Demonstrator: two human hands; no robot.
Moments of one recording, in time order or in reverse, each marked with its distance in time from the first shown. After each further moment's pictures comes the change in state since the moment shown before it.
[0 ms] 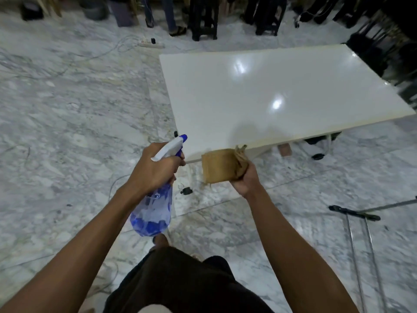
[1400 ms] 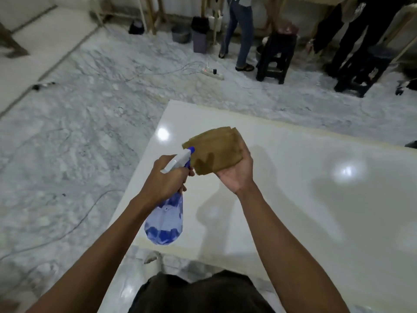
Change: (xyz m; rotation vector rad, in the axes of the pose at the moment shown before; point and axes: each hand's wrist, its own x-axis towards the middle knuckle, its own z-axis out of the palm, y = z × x) left_hand 0.335 0.195 0.207 -0.132 0.475 -0.248; right_hand 0.332 -0.336 0.111 -0.209 -0.632 0.344
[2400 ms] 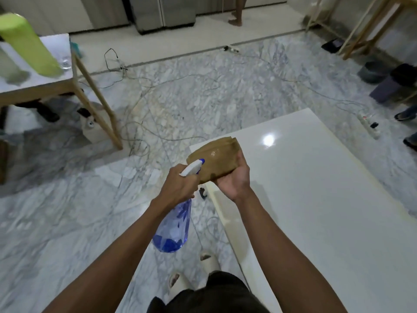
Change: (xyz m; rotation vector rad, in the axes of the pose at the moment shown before) left_hand -0.208 -0.087 0.045 -0.366 0.759 -0.519; right_hand -0.081 0.147 0.042 -0.353 -0.477 0.756
